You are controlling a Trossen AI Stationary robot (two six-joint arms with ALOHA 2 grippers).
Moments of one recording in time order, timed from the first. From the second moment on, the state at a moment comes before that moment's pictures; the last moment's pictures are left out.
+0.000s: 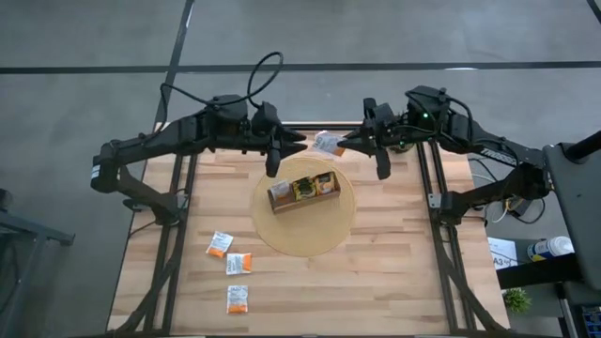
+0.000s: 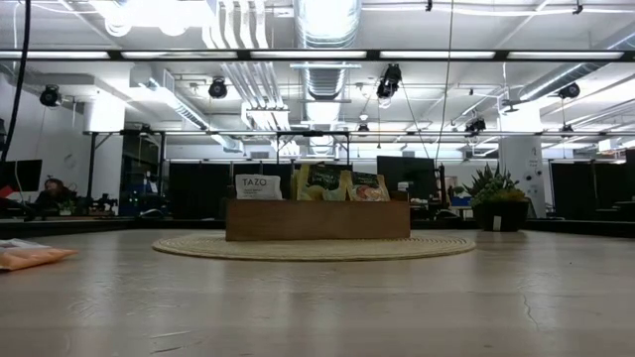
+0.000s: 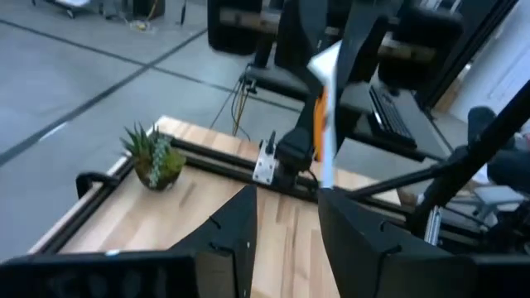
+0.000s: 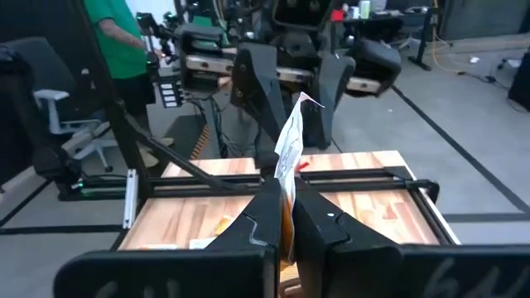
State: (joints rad) left arm 0.18 1.37 1.61 -0.44 0.09 -0.23; right arm -0.28 1.22 1.43 -0.38 -0.37 0.06
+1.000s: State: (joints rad) left arm 0.18 1.41 1.60 -0.29 0.12 -0.22; right arm -0.27 1.30 1.43 -0.33 -0.37 0.08
